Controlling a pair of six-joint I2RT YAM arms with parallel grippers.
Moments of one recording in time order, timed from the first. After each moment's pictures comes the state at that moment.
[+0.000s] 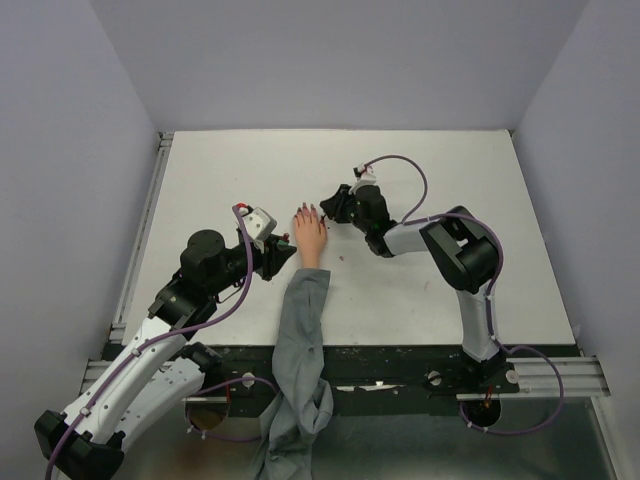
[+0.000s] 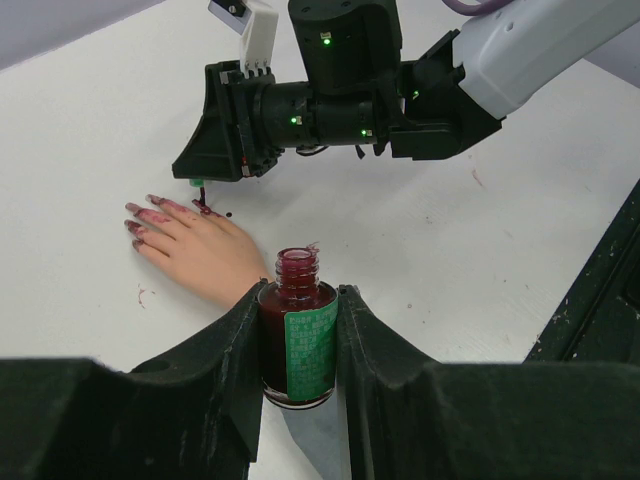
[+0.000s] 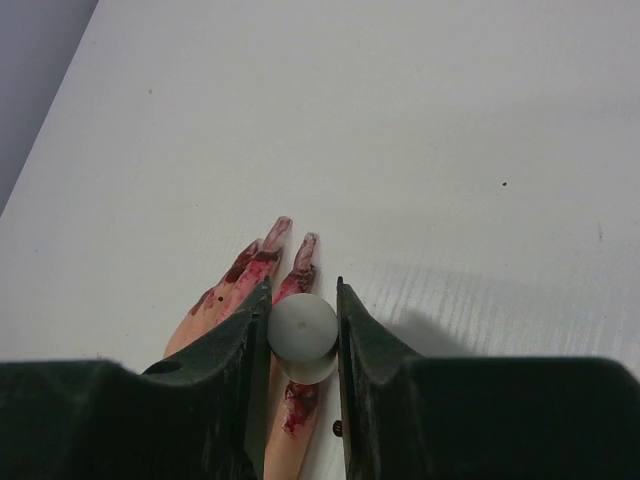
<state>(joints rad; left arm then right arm) -0.56 0.68 0.66 -0.15 0.31 -0.04 0.60 2.12 1.11 0.75 0.01 0.54</state>
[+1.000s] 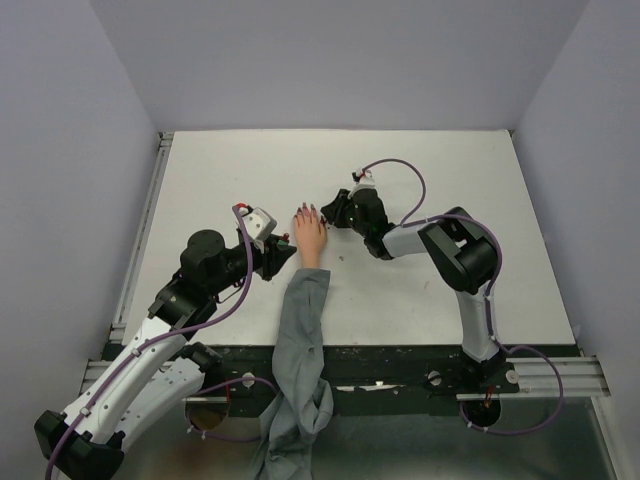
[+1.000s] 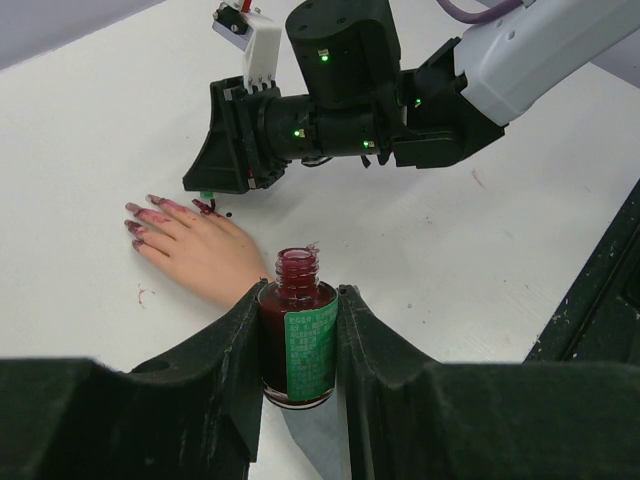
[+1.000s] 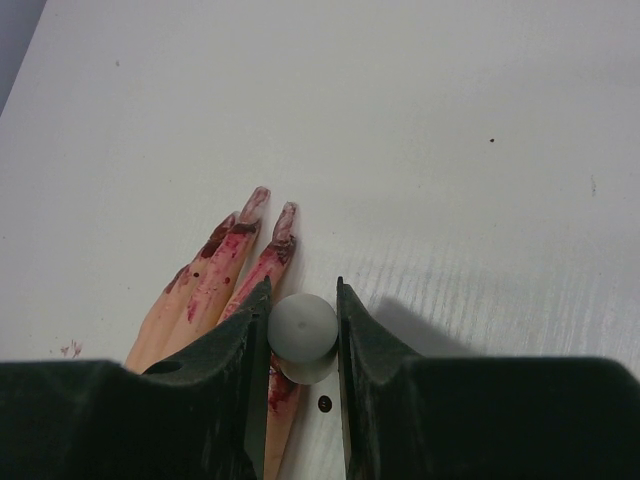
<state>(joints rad) -0.56 0.68 0.66 -0.15 0.31 -0.04 0.61 2.12 1.09 0.70 0.04 0.54</state>
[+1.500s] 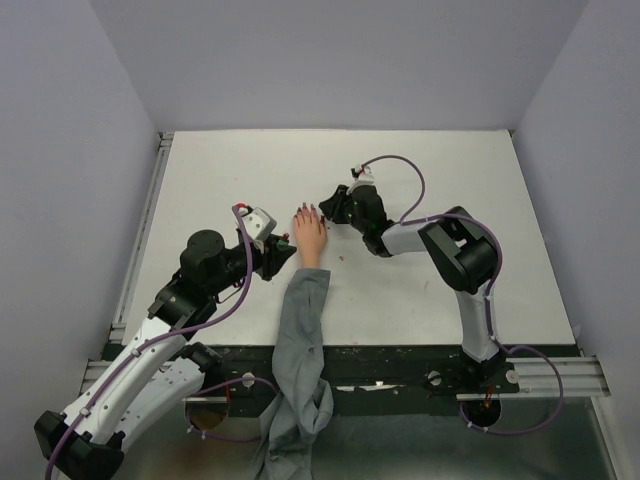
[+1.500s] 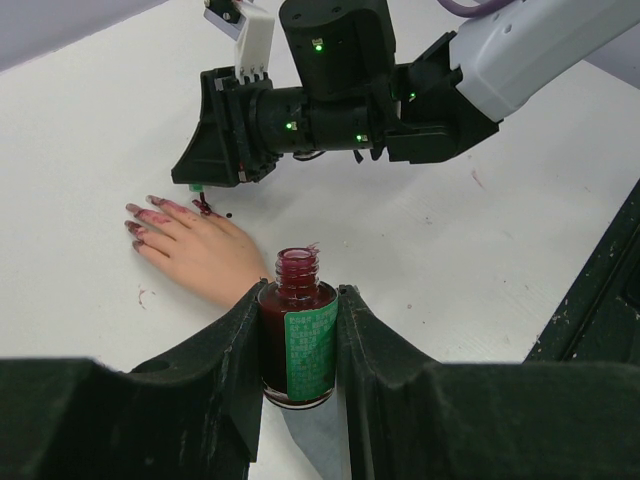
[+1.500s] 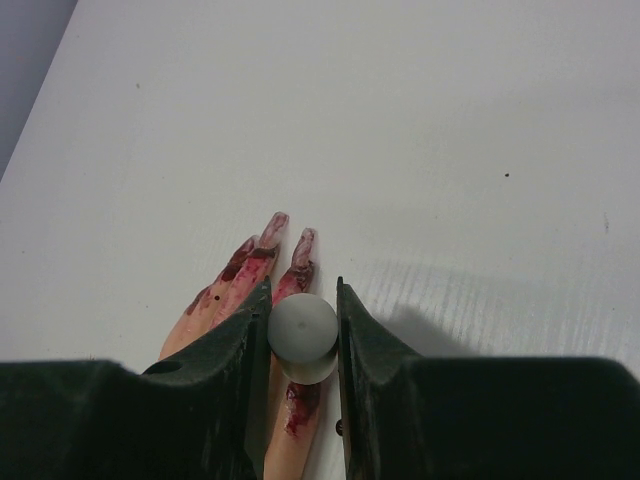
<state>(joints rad) -0.56 0.68 0.66 -0.15 0.31 -0.04 0.61 2.12 1.12 0.70 0.04 0.54</state>
